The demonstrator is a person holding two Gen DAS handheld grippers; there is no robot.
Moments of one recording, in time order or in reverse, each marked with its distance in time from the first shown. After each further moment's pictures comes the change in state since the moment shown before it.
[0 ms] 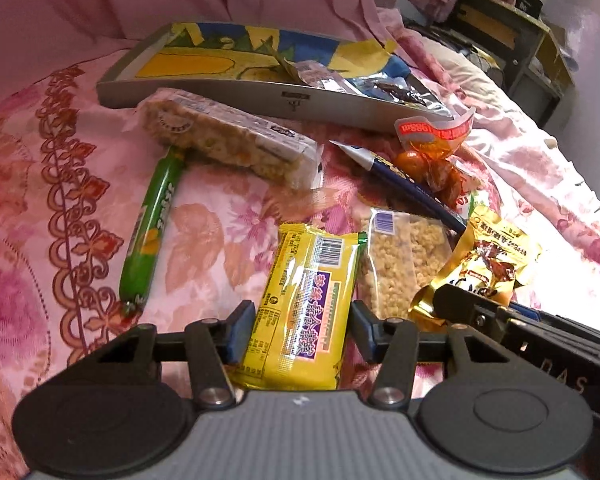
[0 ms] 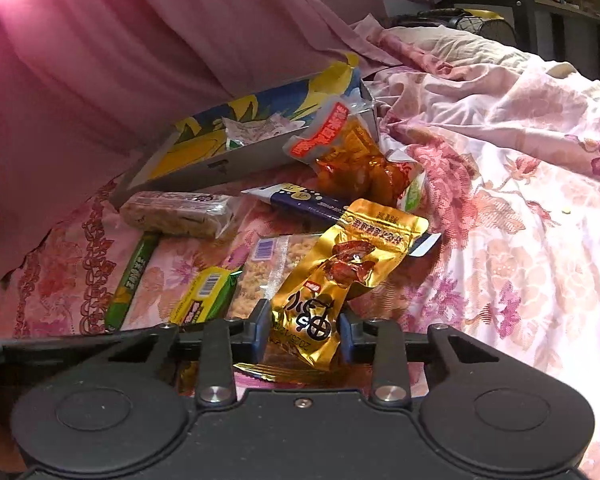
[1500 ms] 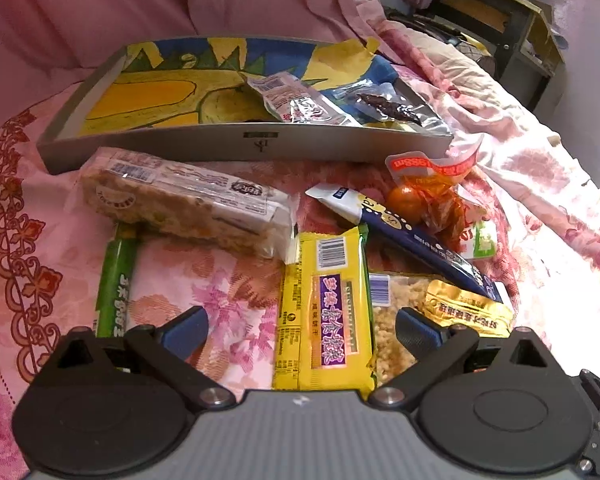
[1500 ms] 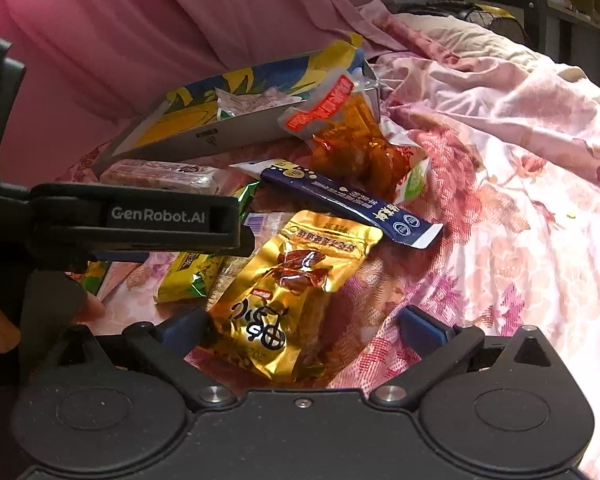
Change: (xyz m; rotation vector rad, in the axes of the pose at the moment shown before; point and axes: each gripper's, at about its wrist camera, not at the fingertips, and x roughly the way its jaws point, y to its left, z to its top) left arm 0.033 -0.015 0.054 0.094 0.031 -0.016; right arm 0.020 0.001 -0.002 -0.066 0.058 -0.060
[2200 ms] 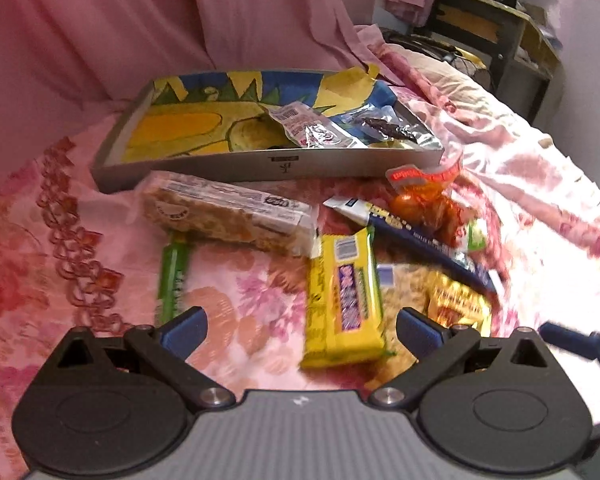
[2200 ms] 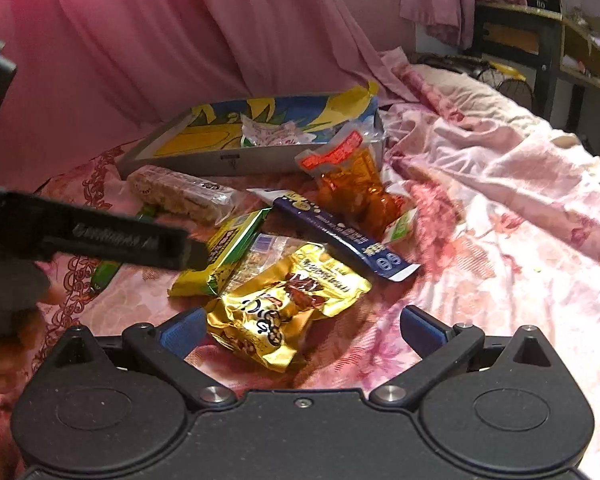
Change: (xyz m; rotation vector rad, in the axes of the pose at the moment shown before) left arm -0.043 0.003 -0.012 0.032 -0.062 0.050; right arm -0.039 0.006 -0.003 -0.145 -0.089 -0.017
